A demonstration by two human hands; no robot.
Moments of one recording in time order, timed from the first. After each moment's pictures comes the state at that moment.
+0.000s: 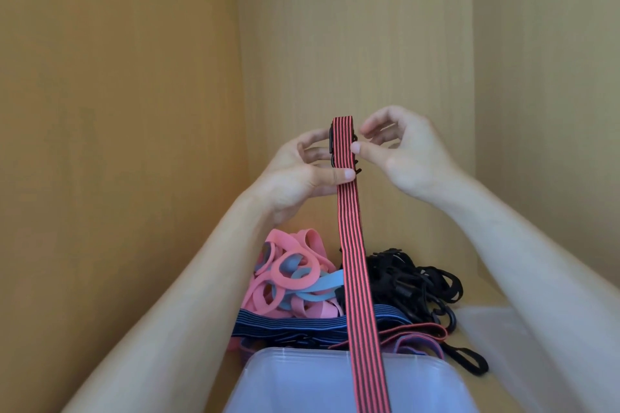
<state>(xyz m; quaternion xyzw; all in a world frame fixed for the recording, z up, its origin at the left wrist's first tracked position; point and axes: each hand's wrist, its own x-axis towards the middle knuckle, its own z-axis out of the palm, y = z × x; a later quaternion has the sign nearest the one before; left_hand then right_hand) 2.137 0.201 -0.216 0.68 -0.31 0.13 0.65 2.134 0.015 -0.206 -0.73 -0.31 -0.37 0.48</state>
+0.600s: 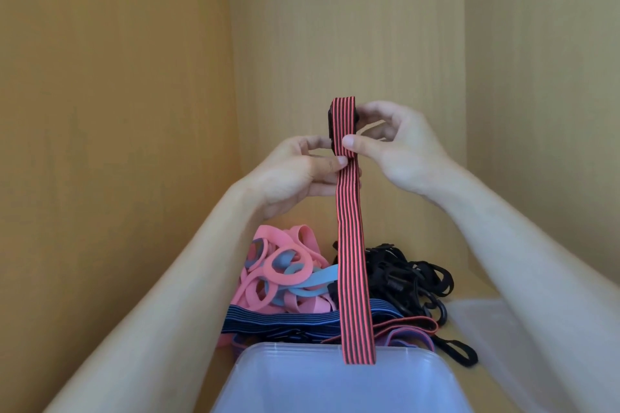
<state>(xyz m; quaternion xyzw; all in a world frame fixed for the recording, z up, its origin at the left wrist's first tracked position) 2.125 0.193 -0.211 0.70 -0.32 0.06 0.63 2.126 0.014 -0.205 -0.70 -0.35 -0.34 0.52</state>
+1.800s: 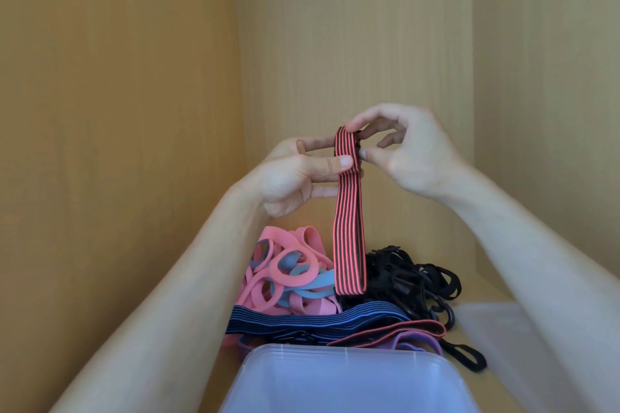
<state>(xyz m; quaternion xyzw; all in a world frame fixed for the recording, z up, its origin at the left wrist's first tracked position) 2.123 0.201 -0.210 0.65 -0.31 0.02 0.69 2.128 0.008 -0.205 -0.73 -0.38 -0.37 0.43</state>
